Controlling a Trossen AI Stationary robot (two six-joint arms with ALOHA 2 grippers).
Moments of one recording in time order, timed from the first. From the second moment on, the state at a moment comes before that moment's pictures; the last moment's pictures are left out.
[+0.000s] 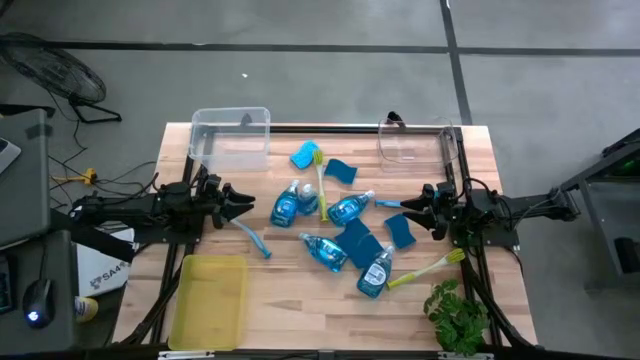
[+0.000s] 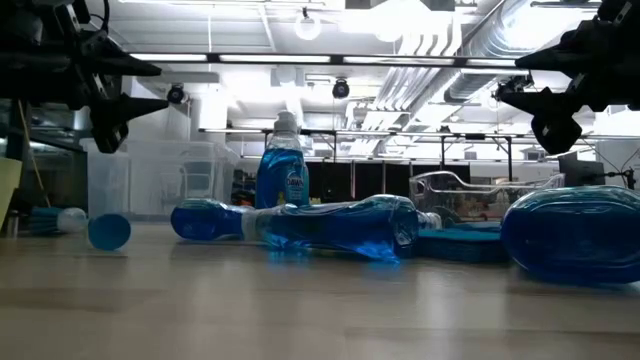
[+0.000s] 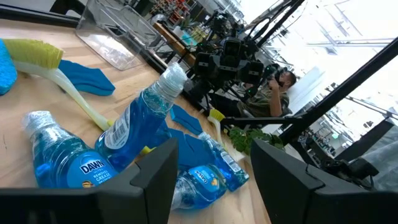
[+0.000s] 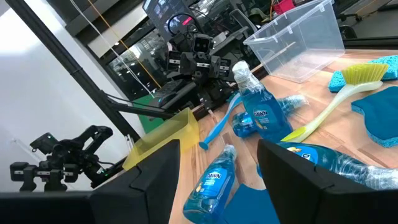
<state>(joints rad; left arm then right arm) 0.01 0.02 0.01 0.02 -0.09 -0.74 0.12 0.04 0.01 0.07 0.17 0.60</state>
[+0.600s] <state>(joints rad) 0.01 0.02 0.01 0.02 -0.09 -0.74 0.12 0.04 0.01 0.10 0.23 0.49</state>
